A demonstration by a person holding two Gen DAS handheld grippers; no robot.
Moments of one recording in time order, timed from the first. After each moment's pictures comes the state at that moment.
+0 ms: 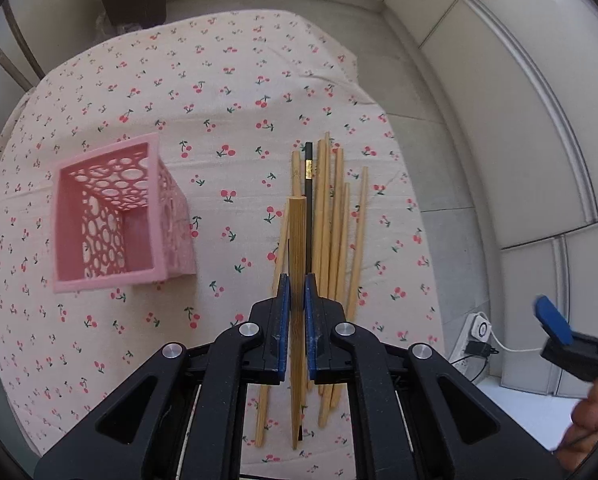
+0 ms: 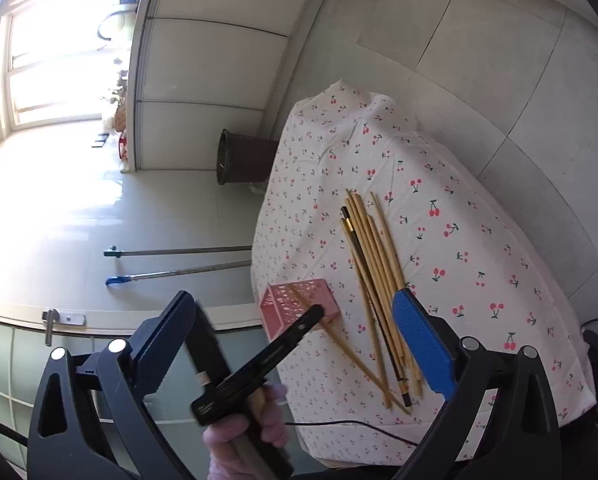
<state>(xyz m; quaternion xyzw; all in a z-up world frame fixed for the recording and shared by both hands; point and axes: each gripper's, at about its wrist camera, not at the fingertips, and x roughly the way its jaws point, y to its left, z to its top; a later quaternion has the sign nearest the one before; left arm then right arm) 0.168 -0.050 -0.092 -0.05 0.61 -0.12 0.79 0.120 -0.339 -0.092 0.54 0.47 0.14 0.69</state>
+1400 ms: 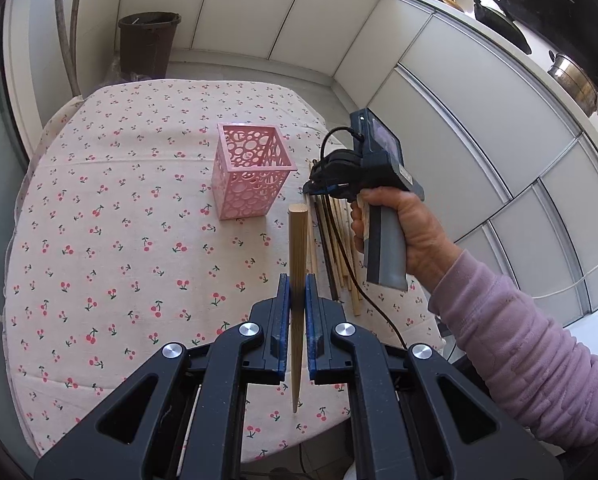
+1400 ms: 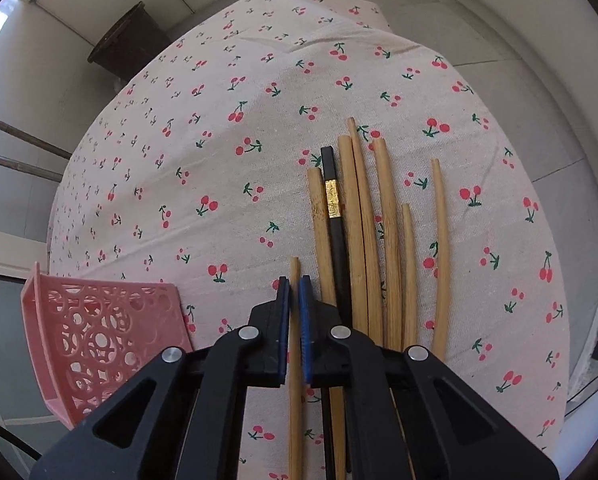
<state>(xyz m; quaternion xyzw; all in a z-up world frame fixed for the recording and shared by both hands) 0.010 0.088 -0.046 -0.11 0.47 -0.20 0.85 0.232 -0.128 -0.187 0.20 0.59 0.02 0.79</state>
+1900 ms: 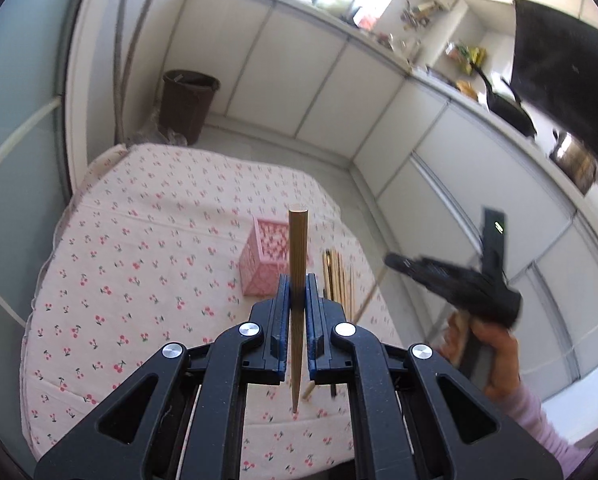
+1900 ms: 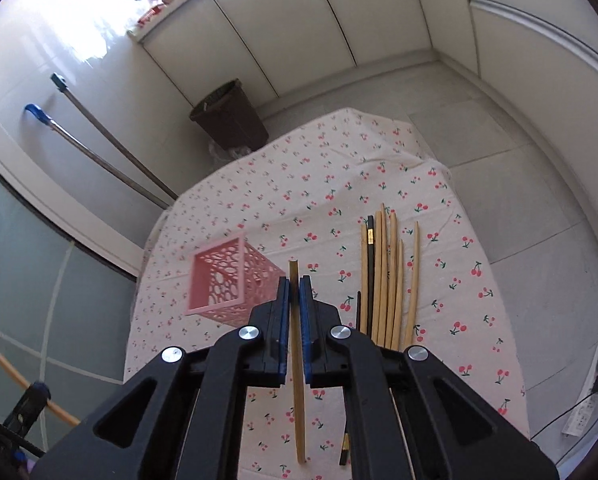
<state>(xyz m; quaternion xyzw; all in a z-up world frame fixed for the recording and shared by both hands) -0.006 0.130 0.016 -0.19 0.35 -0.14 0.91 0.110 -0.153 -0.032 0.20 0.43 0.12 0.87</state>
